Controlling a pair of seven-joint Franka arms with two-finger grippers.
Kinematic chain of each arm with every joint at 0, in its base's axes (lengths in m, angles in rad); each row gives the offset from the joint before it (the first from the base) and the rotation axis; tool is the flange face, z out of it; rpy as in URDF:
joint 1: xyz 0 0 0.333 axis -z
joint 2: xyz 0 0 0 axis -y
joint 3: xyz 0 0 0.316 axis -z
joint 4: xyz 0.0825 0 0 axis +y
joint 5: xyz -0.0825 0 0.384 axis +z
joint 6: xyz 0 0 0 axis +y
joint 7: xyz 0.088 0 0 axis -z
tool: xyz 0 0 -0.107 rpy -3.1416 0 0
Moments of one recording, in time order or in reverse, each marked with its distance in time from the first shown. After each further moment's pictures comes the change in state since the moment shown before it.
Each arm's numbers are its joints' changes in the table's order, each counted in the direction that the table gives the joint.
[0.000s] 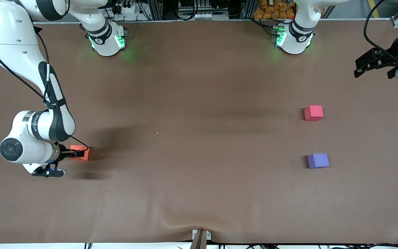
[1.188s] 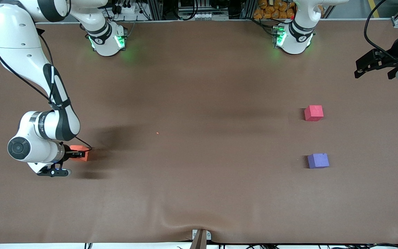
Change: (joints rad) left arm -0.004 -0.005 -0.001 -0.002 0.000 0.000 0.000; right arm -0.010 -0.012 -0.002 0.026 0.001 -0.071 0.000
